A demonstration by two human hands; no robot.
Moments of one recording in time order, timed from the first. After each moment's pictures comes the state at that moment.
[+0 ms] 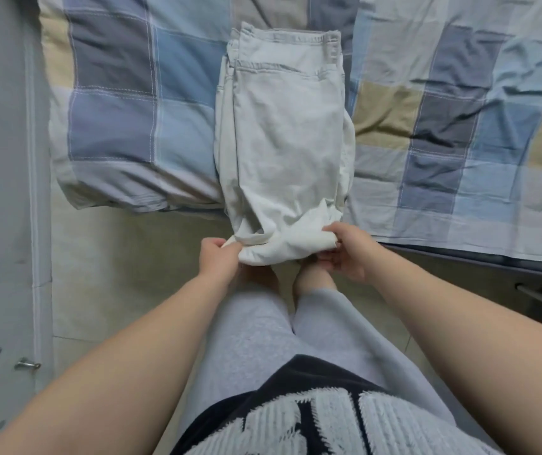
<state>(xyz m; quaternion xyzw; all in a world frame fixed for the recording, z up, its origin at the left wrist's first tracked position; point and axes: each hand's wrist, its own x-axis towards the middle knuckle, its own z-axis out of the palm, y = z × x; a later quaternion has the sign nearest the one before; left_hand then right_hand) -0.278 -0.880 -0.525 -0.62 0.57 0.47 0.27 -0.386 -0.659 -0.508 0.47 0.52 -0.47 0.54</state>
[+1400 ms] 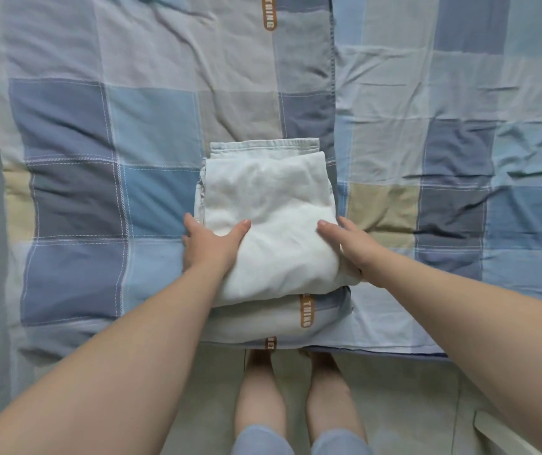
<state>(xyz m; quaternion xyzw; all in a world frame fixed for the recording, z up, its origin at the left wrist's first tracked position) -0.537 -0.932 -0.605 -0.53 0.73 0.33 0.27 -0.592 -0.680 -0.619 0.27 0.67 -0.48 0.51</state>
